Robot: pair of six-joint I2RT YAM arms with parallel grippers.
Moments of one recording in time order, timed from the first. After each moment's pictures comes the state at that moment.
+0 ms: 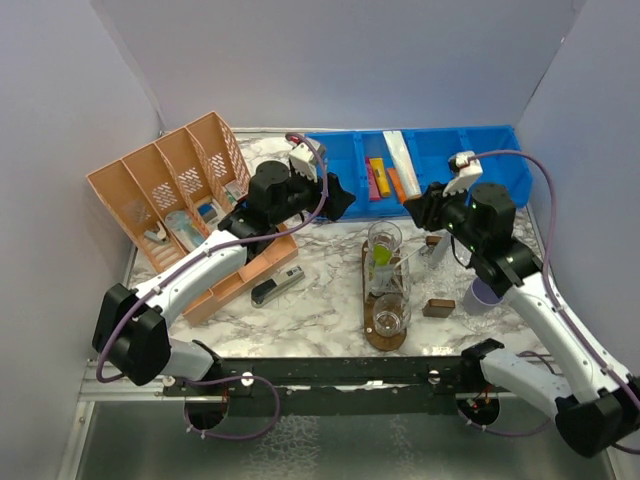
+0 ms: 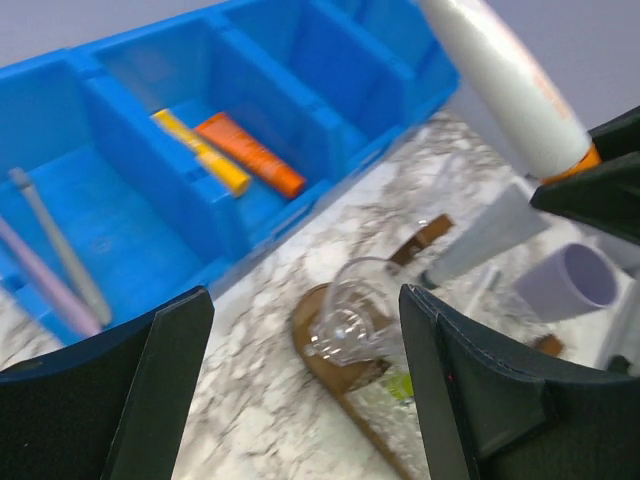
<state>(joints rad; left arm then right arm) -0.62 1.37 1.07 0.09 0.17 -0.27 0.40 1.01 0.96 -0.23 -0.03 0.20</state>
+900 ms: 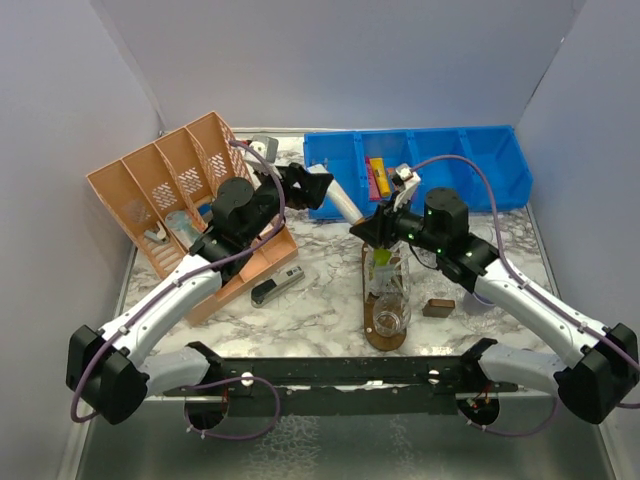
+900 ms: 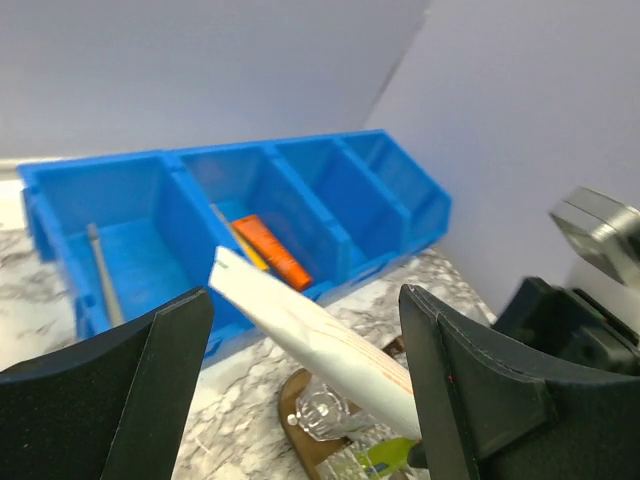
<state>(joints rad) -0.60 1.13 0.94 0.30 0.08 -0.44 0.59 1.10 0.87 -0.02 -0.32 0.29</state>
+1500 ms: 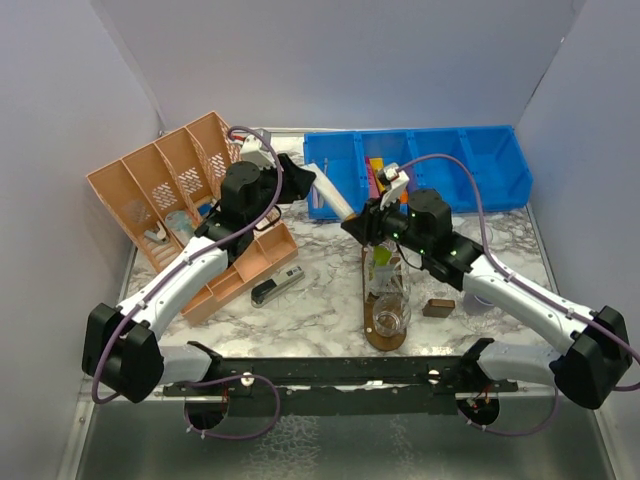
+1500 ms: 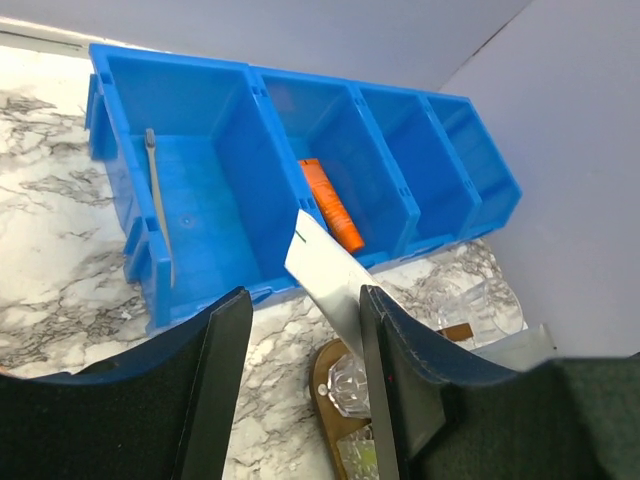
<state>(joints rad) -0.48 1.26 0.99 0.13 0.02 -0.58 0.70 1.19 0.89 0.04 -0.15 0.28</state>
